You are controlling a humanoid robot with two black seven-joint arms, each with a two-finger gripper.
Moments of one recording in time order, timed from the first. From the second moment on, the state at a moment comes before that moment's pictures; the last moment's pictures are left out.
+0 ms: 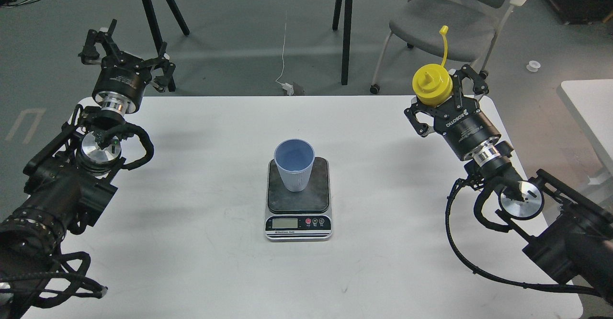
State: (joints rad) left arm -0.77 0.22 -1.03 -0.48 -0.14 -0.49 -0.28; right arm 0.46 -0.27 0.84 0.94 0.20 0.49 0.26
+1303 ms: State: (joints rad) left arm -0.75 0.22 -1.03 -0.48 -0.13 -0.49 -0.28; right arm 0.13 -0.10 1.02 0.99 0.25 0.49 0.26
